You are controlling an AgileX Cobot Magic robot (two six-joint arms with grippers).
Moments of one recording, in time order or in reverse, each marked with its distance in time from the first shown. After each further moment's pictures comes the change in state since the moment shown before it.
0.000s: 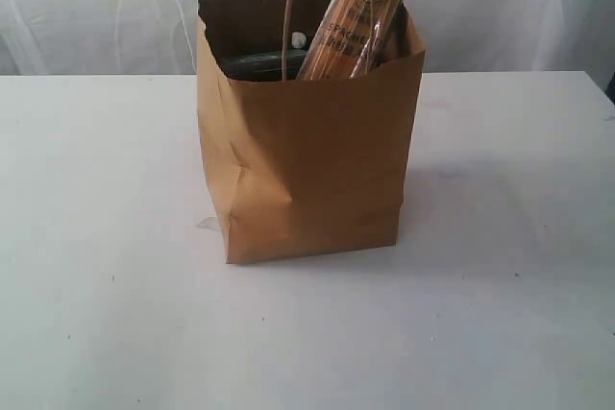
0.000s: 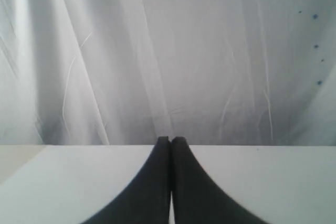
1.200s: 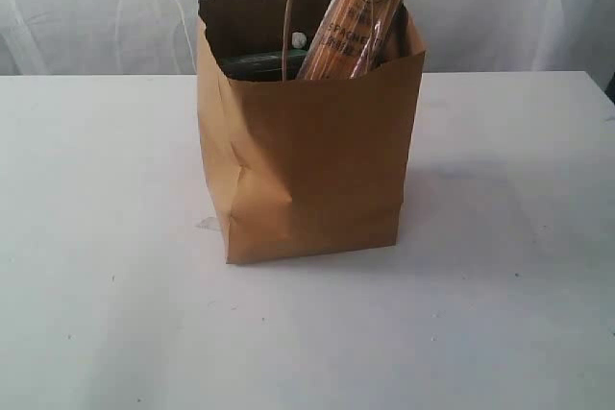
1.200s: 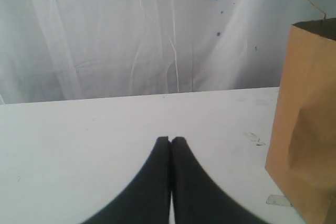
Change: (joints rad) left arm 0.000 -0.086 0.085 1.226 0.418 -1.337; right arm 0.000 0.000 0.000 0.000 0.000 0.000
